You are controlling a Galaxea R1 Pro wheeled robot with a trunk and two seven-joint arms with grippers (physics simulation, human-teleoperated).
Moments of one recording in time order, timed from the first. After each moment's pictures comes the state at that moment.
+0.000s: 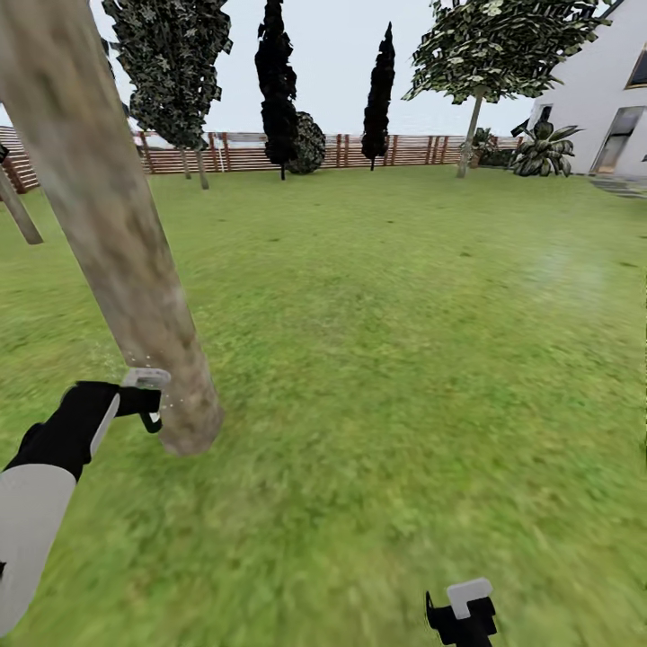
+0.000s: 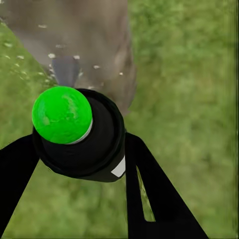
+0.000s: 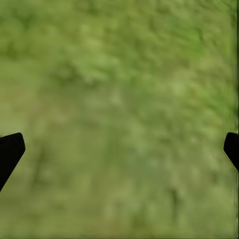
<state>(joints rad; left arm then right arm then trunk) -0.94 0.32 0.04 -0.78 -0.08 0.72 -0.24 -0.45 -0.01 -0.36 -0.05 0.68 -0.51 -0.28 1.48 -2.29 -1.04</state>
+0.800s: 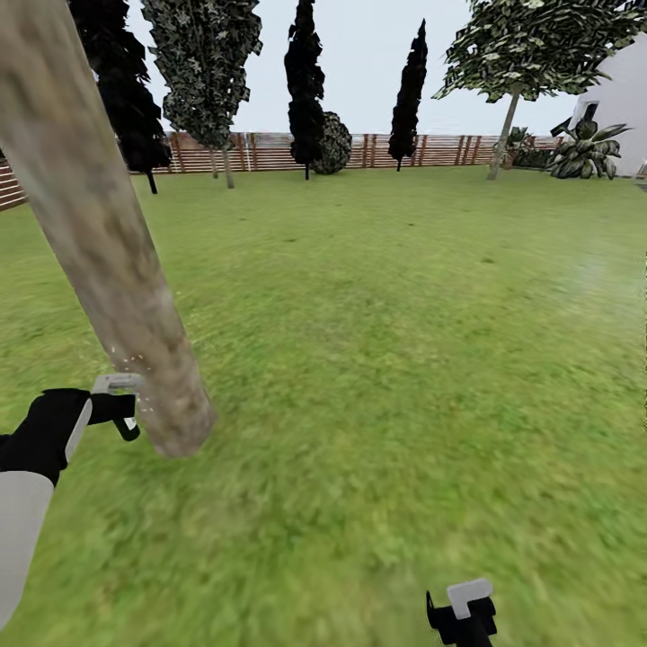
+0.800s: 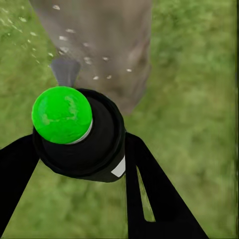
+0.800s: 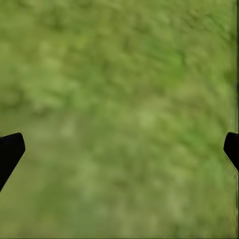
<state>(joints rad) -0.92 0.36 0.17 -0.76 -0.10 0.72 -0.23 -0.45 -0.01 -0.36 -0.05 0.68 -0.51 -0.28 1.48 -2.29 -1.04</state>
